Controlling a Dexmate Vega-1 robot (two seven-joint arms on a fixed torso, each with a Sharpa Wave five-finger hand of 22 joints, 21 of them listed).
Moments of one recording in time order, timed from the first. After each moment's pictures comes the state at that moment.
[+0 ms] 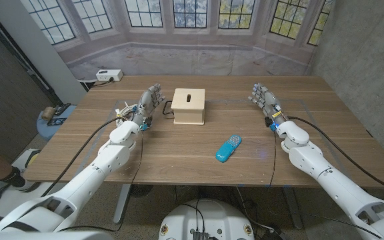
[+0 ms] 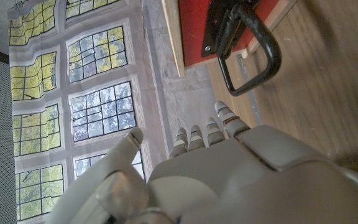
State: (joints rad) left arm 0.80 0.49 0.39 -1.25 -0.67 -0.29 -0.11; left_hand 0.23 0.16 0.69 0.10 0.17 0.02 0.02 0.18 0.18 -0.02 0.05 0.20 0.19 0.00 0.09 0.17 0.17 0.17 0.10 0.19 0.17; right arm -0.92 -0.52 -0.36 -1.40 0.63 0.28 -0.06; right_hand 0.37 0.14 0.37 -0.03 0.18 0.20 -0.07 0.18 0.18 0.21 -0.07 0.19 0.19 0.18 -0.04 0.19 0.24 0.45 -0.04 0.18 0.17
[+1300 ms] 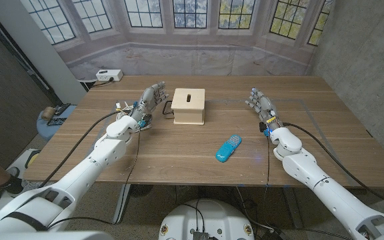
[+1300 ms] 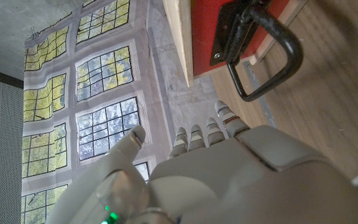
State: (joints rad) left arm 0.77 0.54 0.40 -1.26 -0.65 -0.27 -0.17; left_hand 0.25 0.16 0.69 0.07 0.17 0.03 0.03 0.18 0.18 -0.02 0.06 0.20 0.19 0.00 0.09 0.17 0.16 0.17 0.10 0.19 0.17; right arm -0.94 -0.49 -0.37 -1.44 0.61 0.27 -0.13; right_hand 0.40 0.15 0.37 -0.06 0.18 0.20 -0.06 0.19 0.18 0.20 -0.06 0.18 0.19 0.17 -0.04 0.19 0.22 0.45 -0.04 0.18 0.17
